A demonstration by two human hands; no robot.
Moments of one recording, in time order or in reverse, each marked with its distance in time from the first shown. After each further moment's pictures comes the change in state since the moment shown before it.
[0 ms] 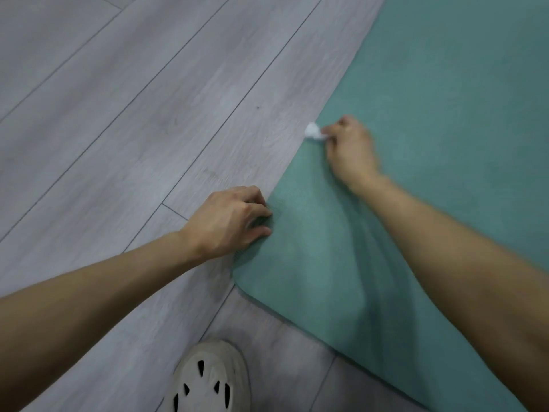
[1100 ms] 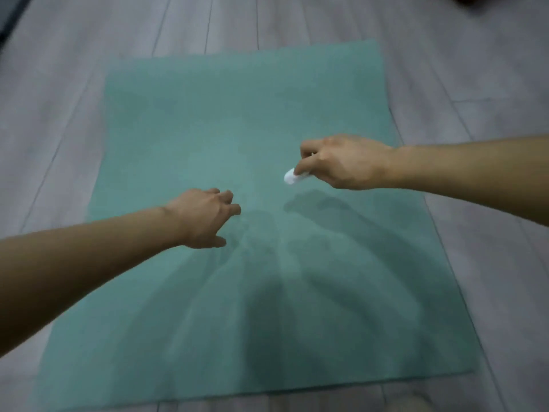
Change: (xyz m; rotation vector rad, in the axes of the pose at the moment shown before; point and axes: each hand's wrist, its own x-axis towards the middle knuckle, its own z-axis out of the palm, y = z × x) left_hand 0.269 0.352 0.002 0.757 -0.610 0.456; right_hand -0.229 0.295 -0.350 -0.350 -0.245 -0.193
